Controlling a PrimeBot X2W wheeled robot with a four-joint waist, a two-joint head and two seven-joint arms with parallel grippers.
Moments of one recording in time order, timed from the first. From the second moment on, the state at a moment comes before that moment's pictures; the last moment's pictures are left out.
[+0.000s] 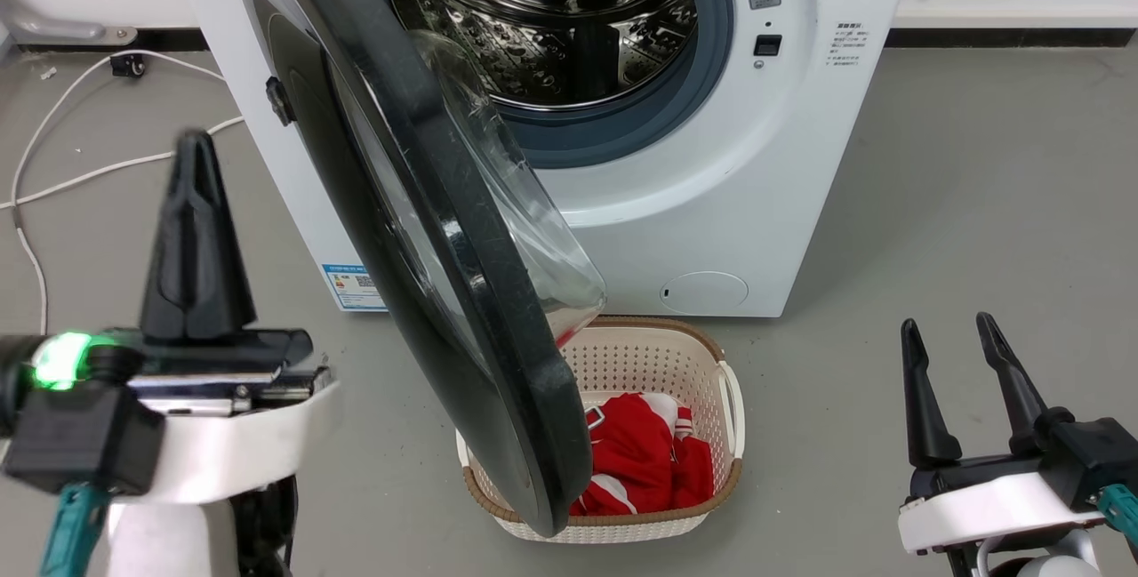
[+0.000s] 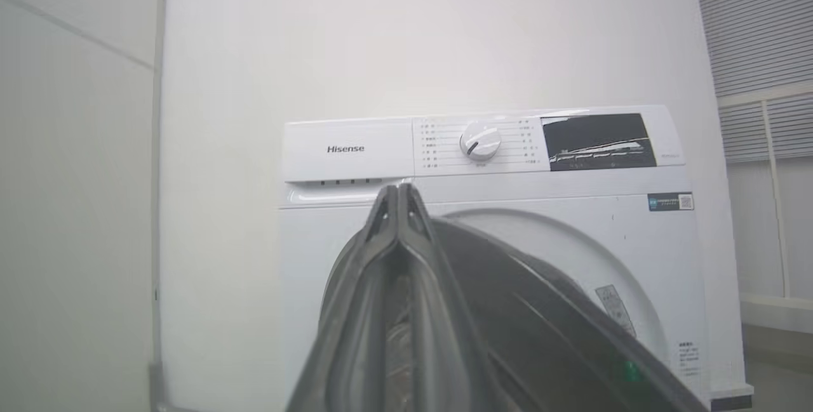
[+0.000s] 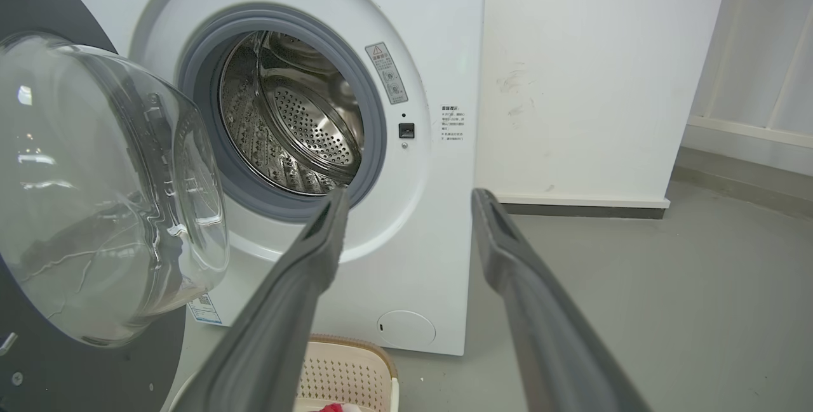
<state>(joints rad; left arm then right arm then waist) -0.17 0.05 0.06 -0.30 -0.04 -0.07 -0.26 -0.01 -0.05 -0.04 0.04 0.08 0.13 -0.25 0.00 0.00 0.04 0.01</state>
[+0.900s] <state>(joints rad) 0.04 0.11 -0.51 -0.25 -0.13 -0.12 -0.13 -0.01 -0.05 -0.02 0.08 0.11 0.13 -0.24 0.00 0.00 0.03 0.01</state>
